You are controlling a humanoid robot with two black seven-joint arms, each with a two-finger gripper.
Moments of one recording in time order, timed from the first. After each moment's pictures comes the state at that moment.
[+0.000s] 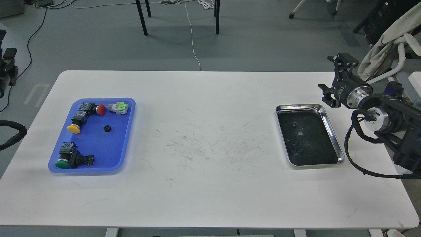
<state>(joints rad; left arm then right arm) -0.79 0.72 -0.49 -0.59 0.09 -0.13 -0.49 0.88 -0.52 0.36 0.76 -0.02 0.04 0.13</state>
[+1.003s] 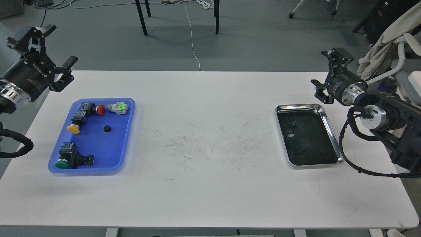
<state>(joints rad) -0.76 0.89 -0.40 -1.07 0.00 -0.31 -0.49 0.87 -0.53 0.39 0.84 -0.02 0.04 0.12</state>
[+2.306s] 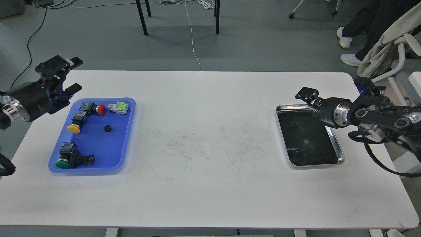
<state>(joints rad) -0.92 1.01 -0.06 -1.20 0.33 -0.17 -0.47 1.18 -0.57 -0.35 0.95 -0.36 0.04 0.01</state>
